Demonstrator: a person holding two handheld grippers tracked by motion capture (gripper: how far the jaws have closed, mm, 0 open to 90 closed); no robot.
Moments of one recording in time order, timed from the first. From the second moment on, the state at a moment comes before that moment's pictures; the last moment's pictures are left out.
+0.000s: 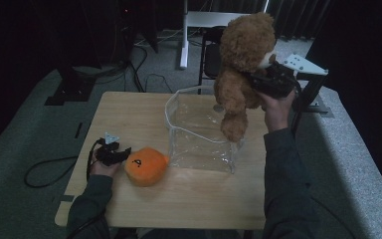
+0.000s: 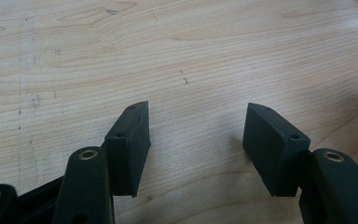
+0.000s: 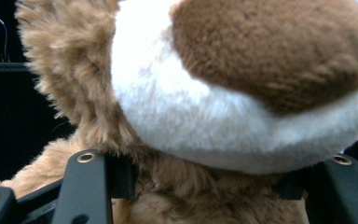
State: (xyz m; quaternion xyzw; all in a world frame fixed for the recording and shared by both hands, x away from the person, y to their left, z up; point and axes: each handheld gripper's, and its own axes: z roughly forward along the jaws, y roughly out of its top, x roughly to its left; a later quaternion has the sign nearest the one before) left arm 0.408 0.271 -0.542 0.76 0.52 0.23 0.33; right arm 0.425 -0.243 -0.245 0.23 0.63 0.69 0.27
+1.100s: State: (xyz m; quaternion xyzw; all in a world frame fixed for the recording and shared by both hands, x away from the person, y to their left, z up) left arm 0.408 0.271 -0.542 0.76 0.52 0.23 0.33; right arm 0.451 -0.195 -0.254 0.19 0.65 0.70 0.24
